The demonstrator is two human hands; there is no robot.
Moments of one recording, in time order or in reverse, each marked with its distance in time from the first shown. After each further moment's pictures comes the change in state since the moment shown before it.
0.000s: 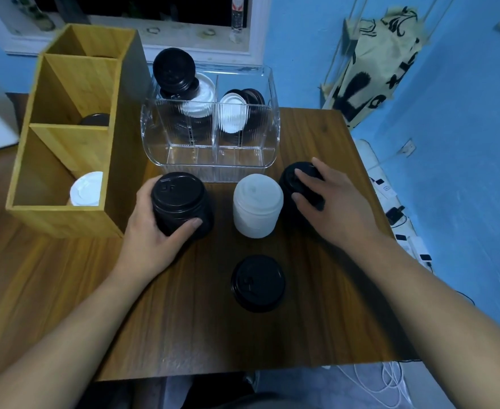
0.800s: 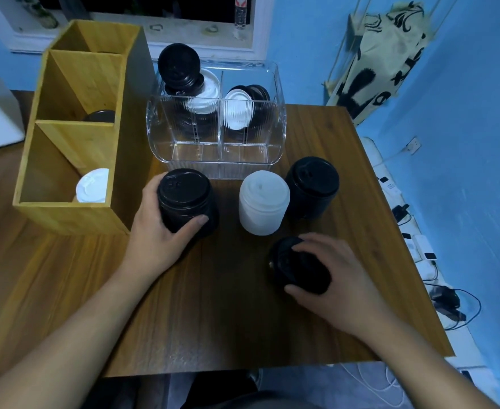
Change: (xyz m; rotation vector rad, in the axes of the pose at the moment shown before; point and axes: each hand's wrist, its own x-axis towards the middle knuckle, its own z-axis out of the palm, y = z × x) left_hand 0.000 0.002 0.000 0.008 -0.003 -0.014; right_hand -0.108 -0.011 0.026 0.354 -0.095 -0.130
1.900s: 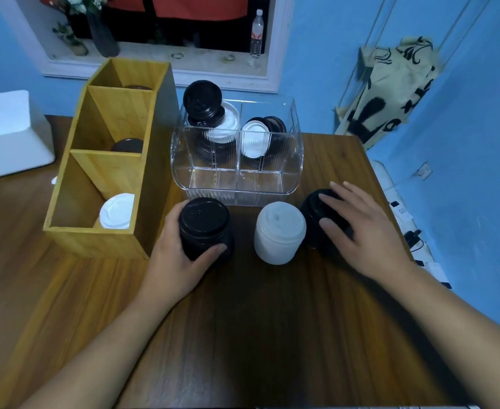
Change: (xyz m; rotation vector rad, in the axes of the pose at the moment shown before) left_hand 0.001 0.004 -0.003 -0.013 -0.031 -0.072; right_hand 0.106 0.028 -0.046 -0.345 0.149 -0.087
